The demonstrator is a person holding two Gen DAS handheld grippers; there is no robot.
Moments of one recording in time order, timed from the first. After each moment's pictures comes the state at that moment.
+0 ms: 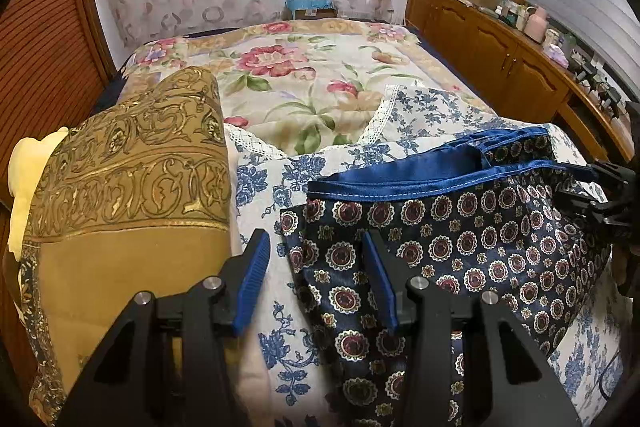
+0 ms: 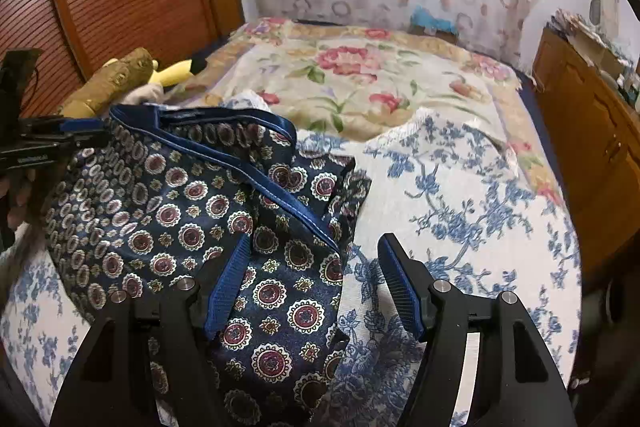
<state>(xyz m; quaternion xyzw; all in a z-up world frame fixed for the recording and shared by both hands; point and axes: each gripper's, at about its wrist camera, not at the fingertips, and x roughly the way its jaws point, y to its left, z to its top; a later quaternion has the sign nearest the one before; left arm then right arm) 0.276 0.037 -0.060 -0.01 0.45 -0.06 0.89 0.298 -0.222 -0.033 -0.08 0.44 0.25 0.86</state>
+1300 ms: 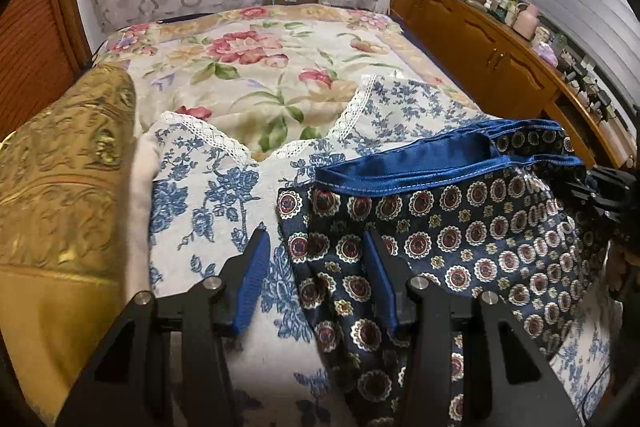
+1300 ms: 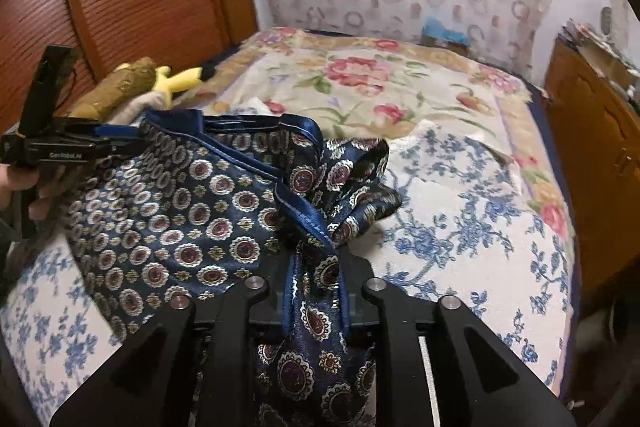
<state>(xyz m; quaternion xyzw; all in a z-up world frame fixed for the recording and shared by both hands) 0.313 0.005 -0.079 -0.03 0.47 -0.10 0.88 0.308 -0.249 -0.027 -0.09 0.42 0.27 0.86</state>
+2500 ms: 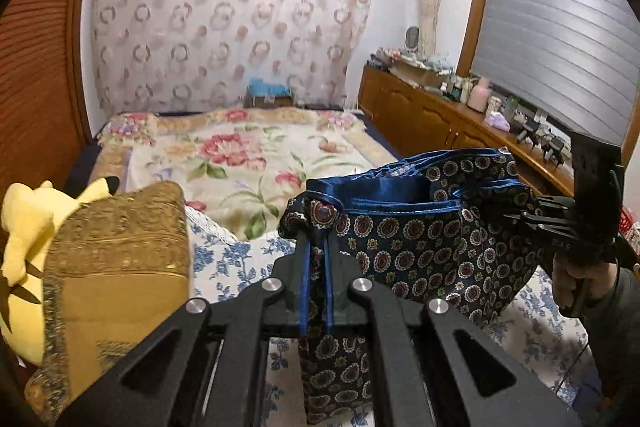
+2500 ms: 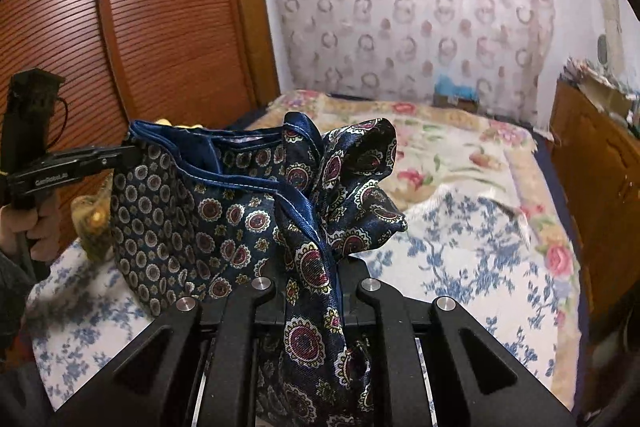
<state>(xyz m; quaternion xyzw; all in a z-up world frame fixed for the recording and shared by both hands) 0.203 0.023 0.038 -0.05 0.30 -0.14 0.94 0.254 -0.228 0.052 -0.04 0.32 0.32 0.89</state>
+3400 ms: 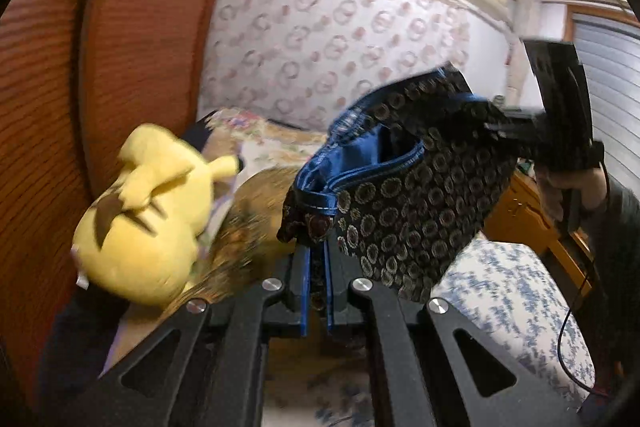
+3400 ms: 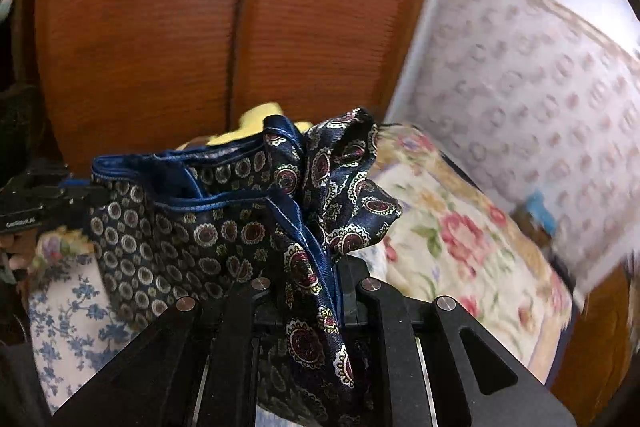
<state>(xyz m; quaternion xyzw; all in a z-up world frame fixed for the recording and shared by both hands) 0.091 0.191 0.009 -0.15 0.25 0.03 0.96 0.282 0.050 0.128 -0.28 0.25 0.49 0.79</state>
